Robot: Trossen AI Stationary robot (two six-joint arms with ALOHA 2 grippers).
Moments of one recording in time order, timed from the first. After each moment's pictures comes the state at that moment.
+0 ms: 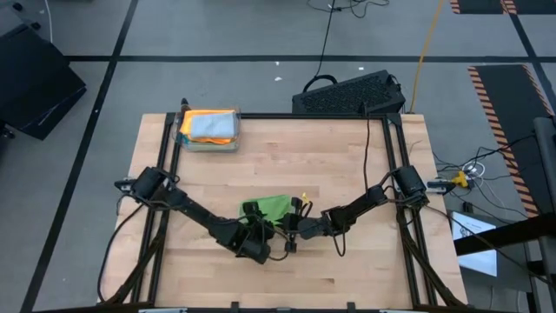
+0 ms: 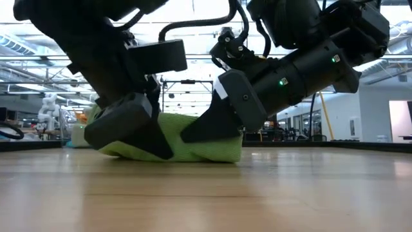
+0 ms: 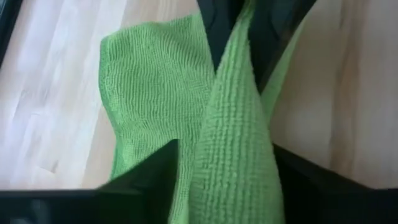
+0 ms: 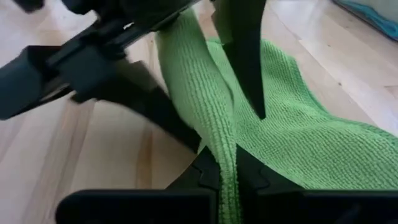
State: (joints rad) left arm -0.47 1.99 1.17 -0.45 -0.68 -0.42; right arm 0.34 2.06 0.89 0.66 0.44 0.19
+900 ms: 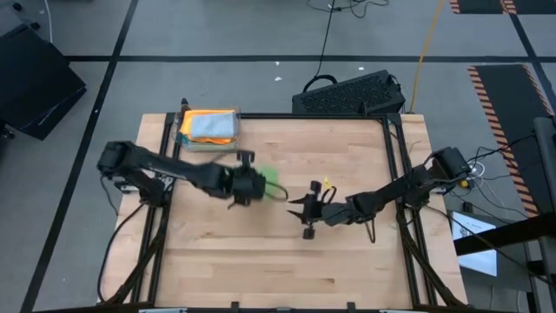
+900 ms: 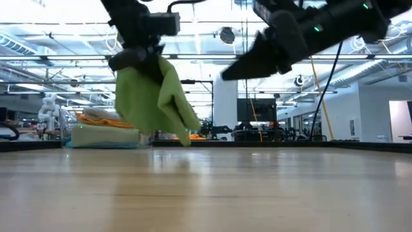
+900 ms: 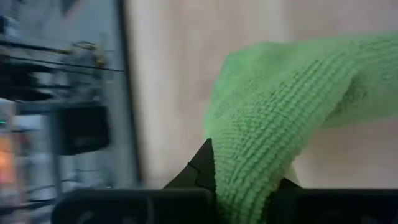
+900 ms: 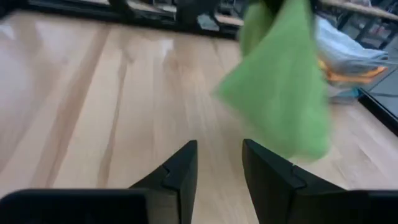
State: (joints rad) left arm -0.13 1.59 1.17 -0.73 -0.64 0.25; right arm 0.33 1.63 0.70 0.48 0.53 0.04
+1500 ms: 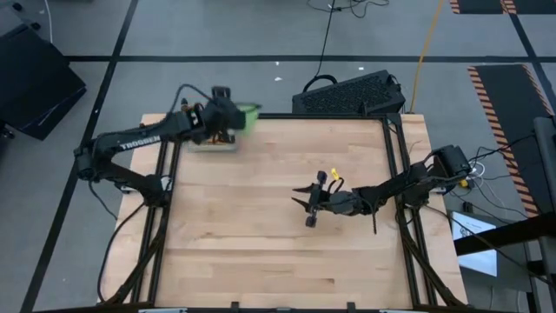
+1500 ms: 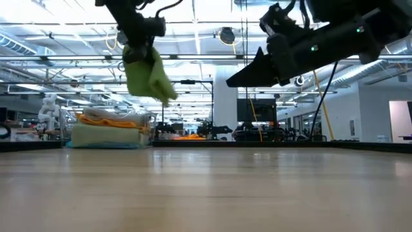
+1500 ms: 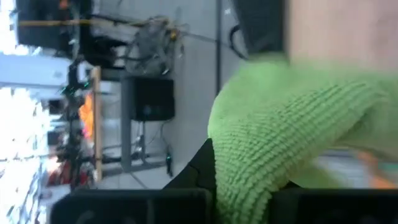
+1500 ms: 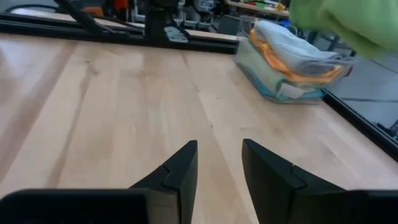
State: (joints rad) left arm 0.42 1.33 1.17 -0.52 -0.59 0.87; right arm 0.25 1.61 0.55 0.74 0.52 -0.01
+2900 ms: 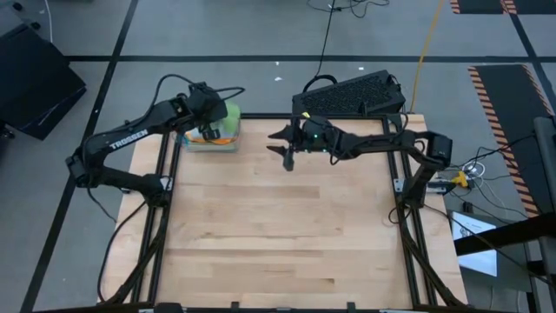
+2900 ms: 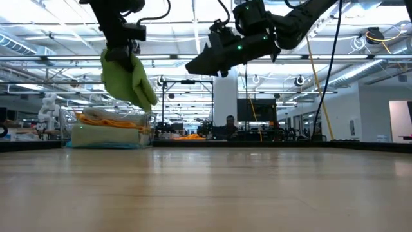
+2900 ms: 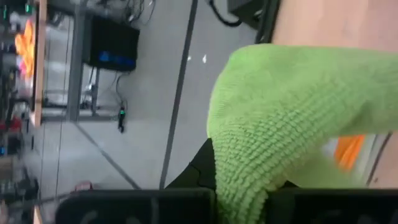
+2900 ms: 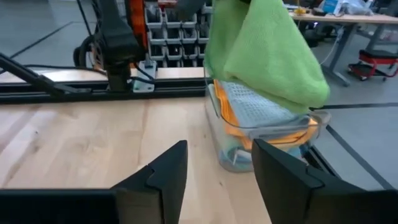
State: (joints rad) left arm 0.61 1.26 1.18 -0.77 -0.47 0.66; right arm -0.33 1.73 1.03 0.45 -0.17 -0.08
